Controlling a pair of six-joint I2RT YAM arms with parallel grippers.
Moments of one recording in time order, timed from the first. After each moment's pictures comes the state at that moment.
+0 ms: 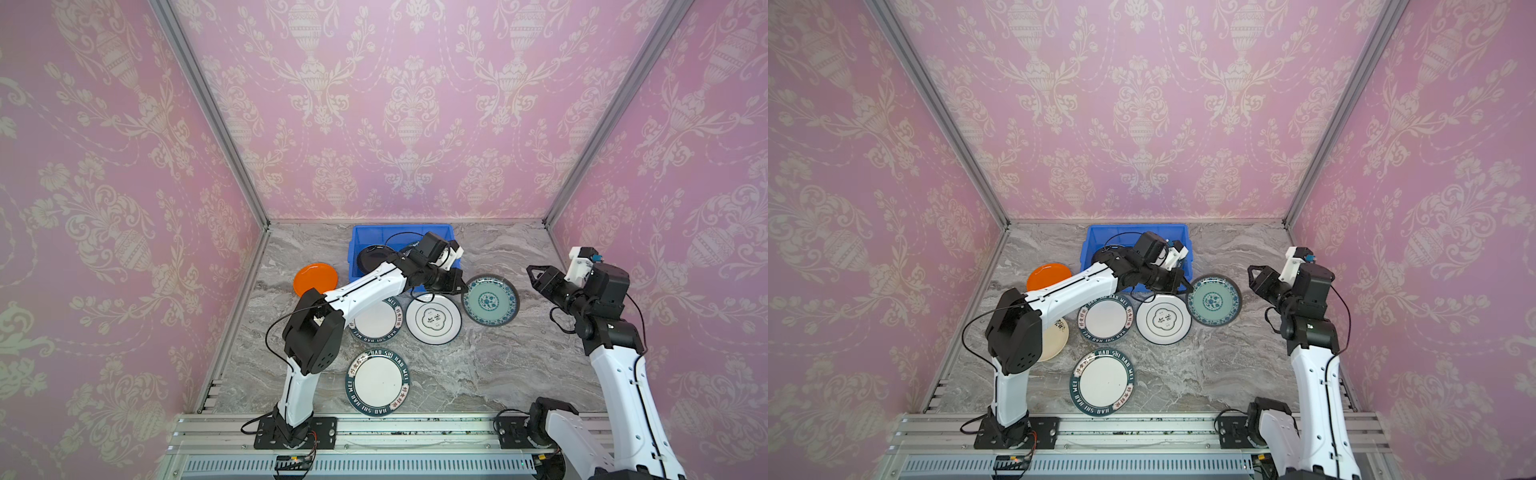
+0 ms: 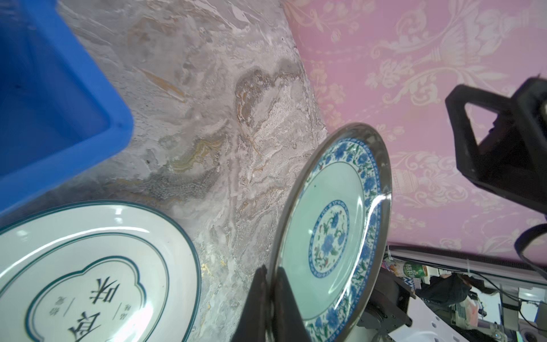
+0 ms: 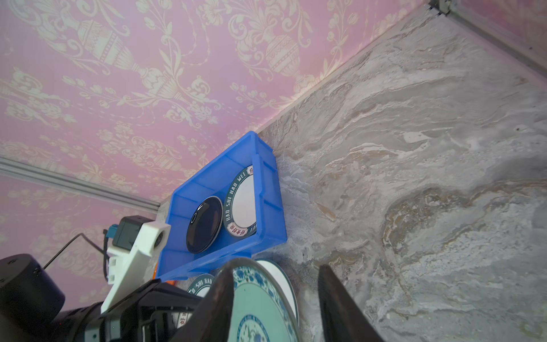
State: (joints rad) left arm -0.72 1.97 1.64 -0.42 0.58 -0.61; right arm -0.26 0.90 0.86 -0.43 -0.47 0.55
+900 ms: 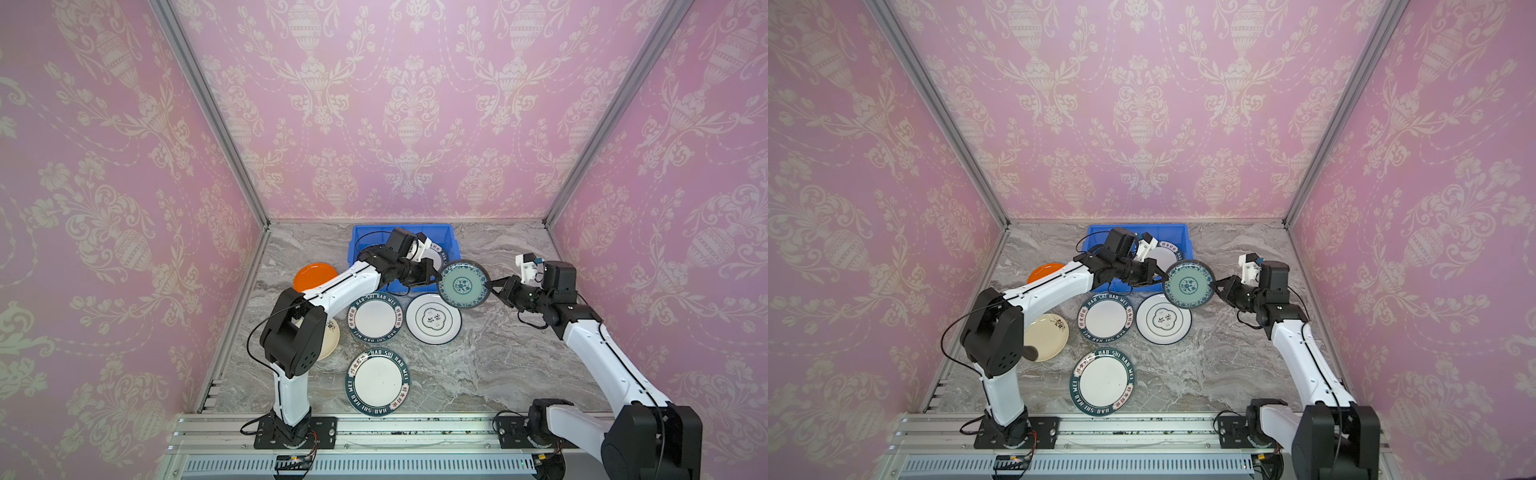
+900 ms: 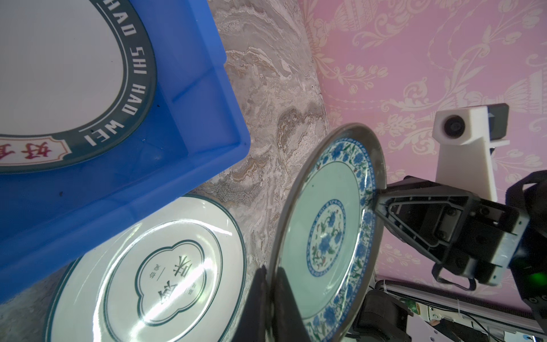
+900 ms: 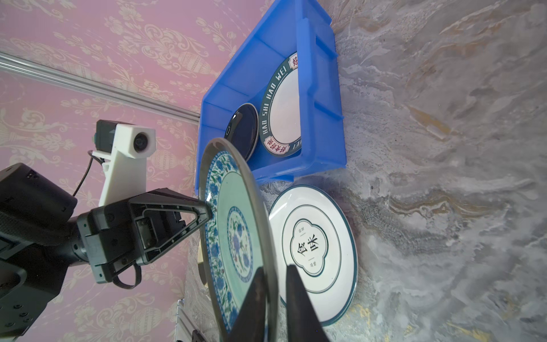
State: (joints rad) left arm -0.61 1.88 1.48 -0.31 0.60 -0.65; right arm -0.06 1.13 0.76 -0.27 -0.66 0.63
